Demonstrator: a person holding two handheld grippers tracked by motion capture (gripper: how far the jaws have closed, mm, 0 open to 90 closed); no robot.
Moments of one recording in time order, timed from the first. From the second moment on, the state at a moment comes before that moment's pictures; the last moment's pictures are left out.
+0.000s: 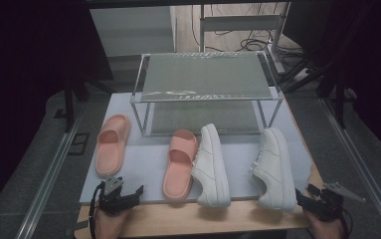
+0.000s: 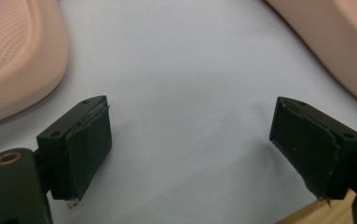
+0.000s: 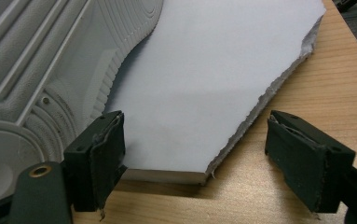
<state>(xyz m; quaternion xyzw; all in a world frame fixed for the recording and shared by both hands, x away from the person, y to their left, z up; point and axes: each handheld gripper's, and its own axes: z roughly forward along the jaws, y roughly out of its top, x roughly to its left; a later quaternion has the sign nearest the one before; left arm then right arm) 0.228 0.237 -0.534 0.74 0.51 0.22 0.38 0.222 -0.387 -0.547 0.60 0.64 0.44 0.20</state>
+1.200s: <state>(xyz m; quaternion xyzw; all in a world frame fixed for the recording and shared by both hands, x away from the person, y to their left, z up) 0.271 0.264 -0.492 0.73 0.51 0.24 0.38 0.222 -0.387 -0.547 0.61 0.63 0.44 0.20</state>
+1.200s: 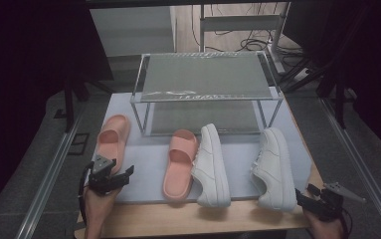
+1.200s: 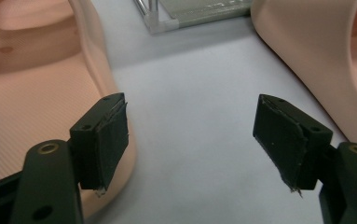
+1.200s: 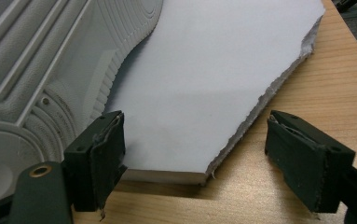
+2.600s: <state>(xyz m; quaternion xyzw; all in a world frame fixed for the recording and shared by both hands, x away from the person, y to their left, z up) 0.378 0.286 -0.486 0.71 0.57 0.26 0.32 0.222 -0.387 -0.547 0.60 0.64 0.44 0.20</state>
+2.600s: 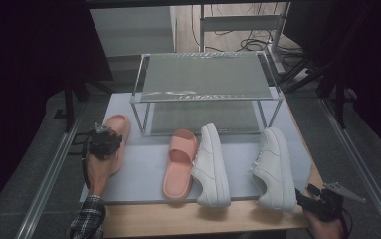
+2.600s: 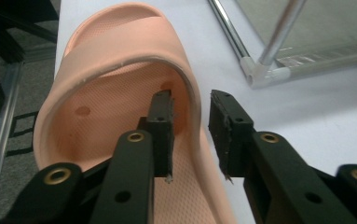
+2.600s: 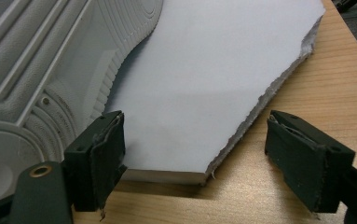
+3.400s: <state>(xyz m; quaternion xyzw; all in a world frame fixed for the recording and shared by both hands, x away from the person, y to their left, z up) 0.357 0.293 -0.479 0.71 0.56 0.28 0.33 0.222 -0.387 -0.547 0.60 0.64 0.44 0.20</state>
